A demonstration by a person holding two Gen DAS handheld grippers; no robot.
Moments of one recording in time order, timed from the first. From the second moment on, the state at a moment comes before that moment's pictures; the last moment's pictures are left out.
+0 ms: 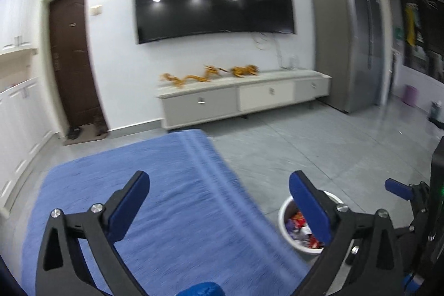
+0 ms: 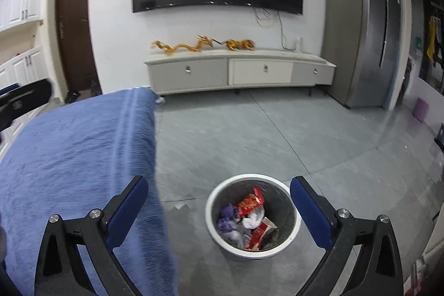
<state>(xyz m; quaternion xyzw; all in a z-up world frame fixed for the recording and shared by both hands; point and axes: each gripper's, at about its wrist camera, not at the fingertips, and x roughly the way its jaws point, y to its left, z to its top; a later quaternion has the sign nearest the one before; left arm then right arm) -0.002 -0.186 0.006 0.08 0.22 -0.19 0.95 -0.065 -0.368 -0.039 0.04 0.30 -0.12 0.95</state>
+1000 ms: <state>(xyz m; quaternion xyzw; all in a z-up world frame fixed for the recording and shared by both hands) -0.121 -0.055 0.055 0.03 0.14 -0.08 0.99 -0.150 -0.277 0.035 0.00 0.21 -0.08 0.97</state>
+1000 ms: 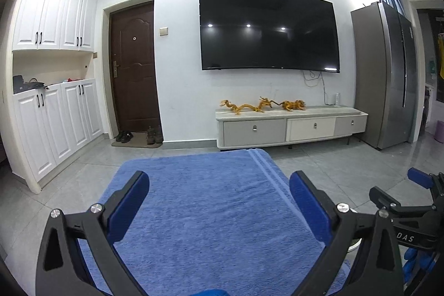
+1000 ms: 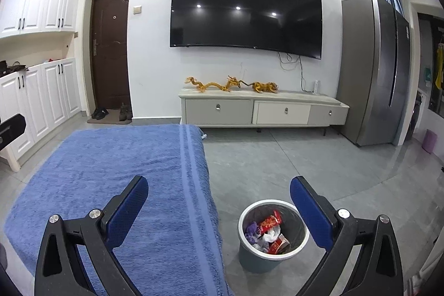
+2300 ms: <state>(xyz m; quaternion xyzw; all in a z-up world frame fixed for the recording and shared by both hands) -0.068 -0.015 0.028 0.04 0.19 0.02 0.98 -0.085 -0.291 0.005 0.01 0.23 -0.08 0.97</state>
